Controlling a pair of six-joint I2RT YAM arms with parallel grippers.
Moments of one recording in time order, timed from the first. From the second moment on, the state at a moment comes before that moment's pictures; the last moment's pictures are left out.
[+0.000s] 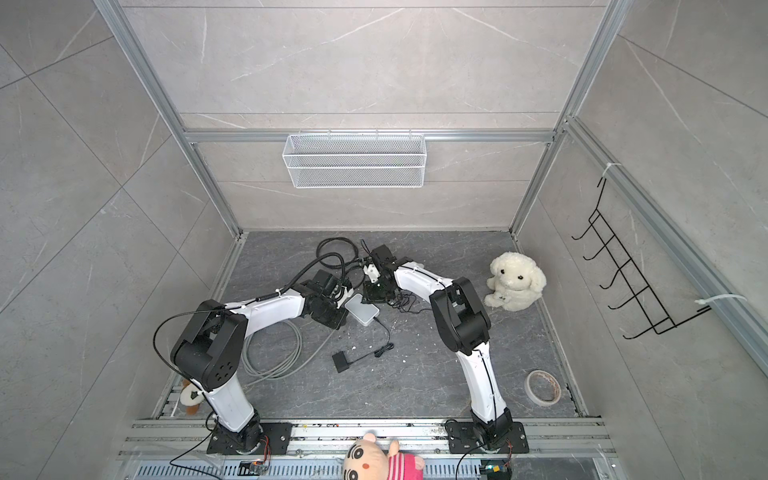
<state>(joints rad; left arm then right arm) -0.54 1.78 1.09 -0.52 0.21 -0.02 0.56 2.21 1.69 -0.66 -0.38 0.28</state>
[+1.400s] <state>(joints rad) -0.71 1.69 0.86 -0.22 0.04 -0.17 0.51 2.31 1.84 -0.83 -0.46 -0.07</state>
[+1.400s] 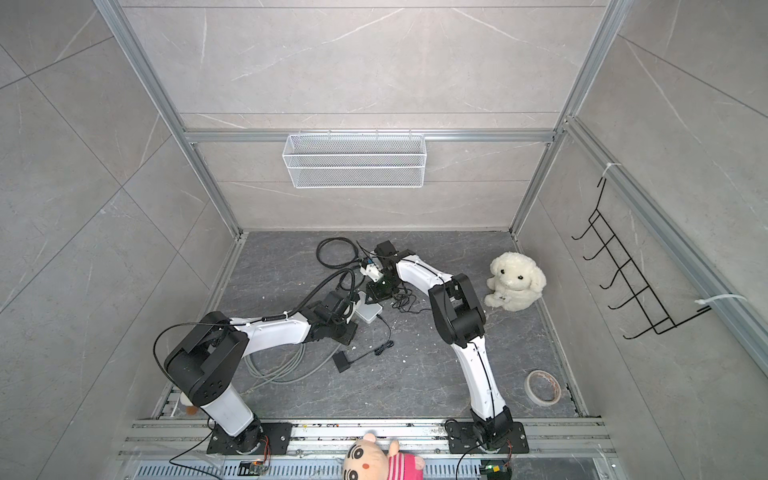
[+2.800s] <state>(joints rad) -0.67 1.75 0.90 -0.17 0.12 0.14 0.47 2.32 1.82 -0.82 -0.55 -0.10</state>
